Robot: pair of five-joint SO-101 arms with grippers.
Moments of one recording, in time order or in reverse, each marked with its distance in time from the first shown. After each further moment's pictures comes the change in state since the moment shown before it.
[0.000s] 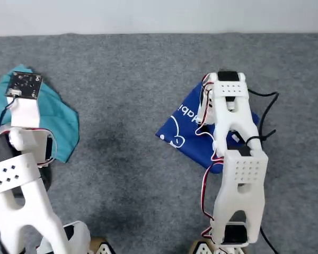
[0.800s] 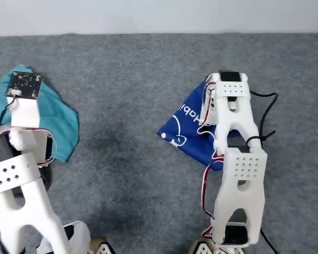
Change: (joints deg) left arm 0.0 0.0 0.0 0.0 0.0; right arm 1.8 5.6 -6.9 3.8 8.8
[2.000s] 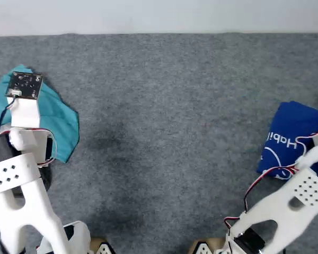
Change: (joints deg) left arm 0.0 0.0 0.2 0.0 0.0; right arm 44.8 0.9 -15.2 -1.4 59.3
